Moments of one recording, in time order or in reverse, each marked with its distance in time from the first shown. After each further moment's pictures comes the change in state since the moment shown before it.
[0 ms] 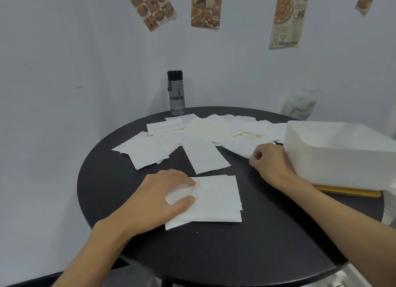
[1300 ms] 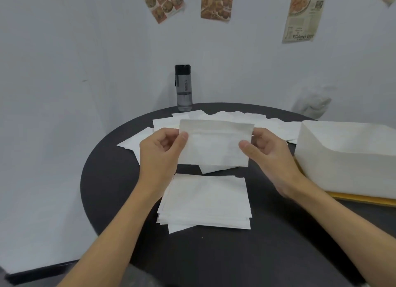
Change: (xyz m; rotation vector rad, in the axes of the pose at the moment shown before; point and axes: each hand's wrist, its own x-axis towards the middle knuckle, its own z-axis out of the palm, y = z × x) left_hand 0.058 0.025 -0.007 -0.720 0.734 -0.094; right_hand -0.027 -0.042 -0.007 0.837 -0.169 -0.203
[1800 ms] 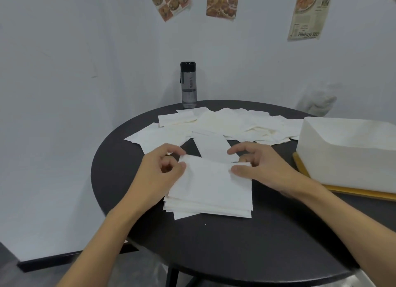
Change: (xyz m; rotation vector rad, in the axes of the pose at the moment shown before) left_hand -0.035 0.000 -0.043 0.278 -0.302 -0.111; right_hand -0.013 0.001 -0.002 -0.234 -0.398 0.091
